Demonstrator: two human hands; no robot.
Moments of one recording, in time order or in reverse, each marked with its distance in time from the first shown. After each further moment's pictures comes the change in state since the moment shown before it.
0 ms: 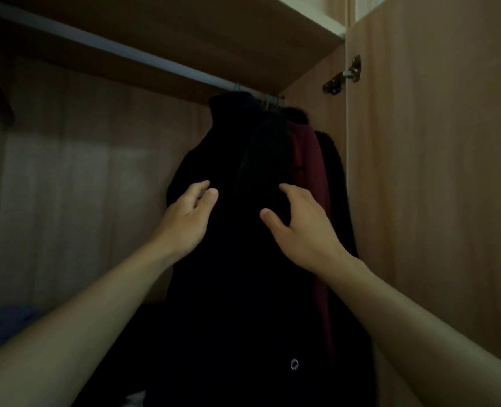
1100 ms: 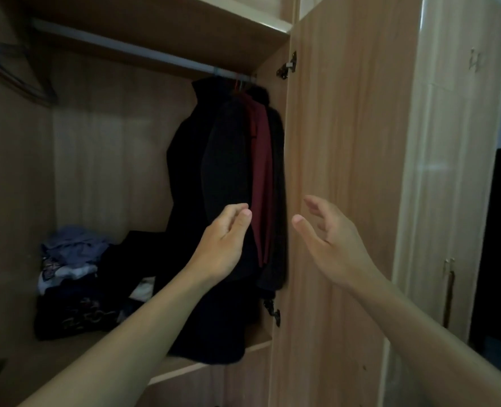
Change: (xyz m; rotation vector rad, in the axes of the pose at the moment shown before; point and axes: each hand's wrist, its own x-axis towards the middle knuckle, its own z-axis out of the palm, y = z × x) left_hand -0.276 0.230 0.089 -0.163 -0.137 -0.177; right_hand -0.249 0.009 -0.235 0.245 -0.045 0.097
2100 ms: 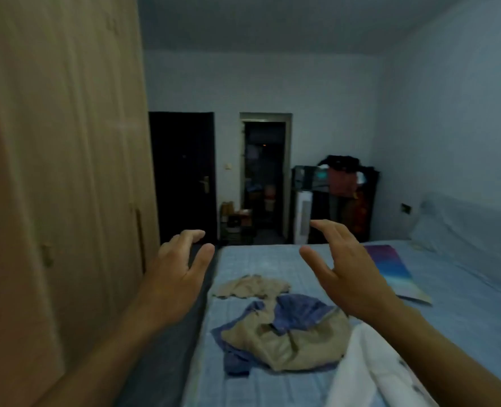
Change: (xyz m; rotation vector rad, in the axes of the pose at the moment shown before) left_hand -0.223 0.177 0.285 -0.257 -0.689 0.408; right_hand -0.377 -0.117 -0.350 -1.080 0.342 0.682
